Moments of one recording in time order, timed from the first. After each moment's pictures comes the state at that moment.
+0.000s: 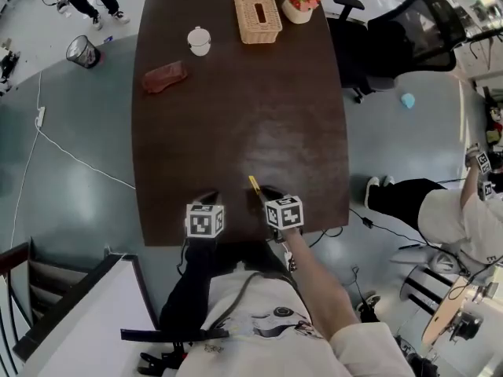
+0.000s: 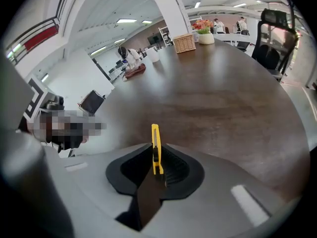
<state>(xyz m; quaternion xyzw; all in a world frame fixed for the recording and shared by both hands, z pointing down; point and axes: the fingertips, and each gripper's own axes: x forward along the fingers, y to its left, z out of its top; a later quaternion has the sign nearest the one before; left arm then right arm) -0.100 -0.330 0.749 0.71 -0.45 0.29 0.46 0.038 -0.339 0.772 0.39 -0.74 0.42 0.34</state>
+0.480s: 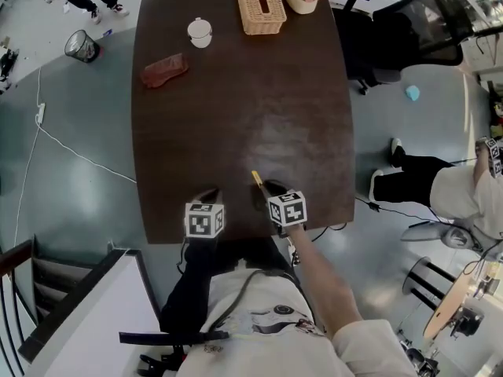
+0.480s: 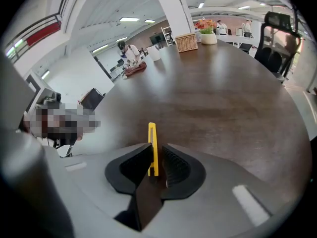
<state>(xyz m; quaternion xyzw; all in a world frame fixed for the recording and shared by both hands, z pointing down) -0.108 -0.325 0.748 0.71 -0.45 0.29 0.46 0.035 -0.340 0.779 0.38 -0.75 0.41 0.35</state>
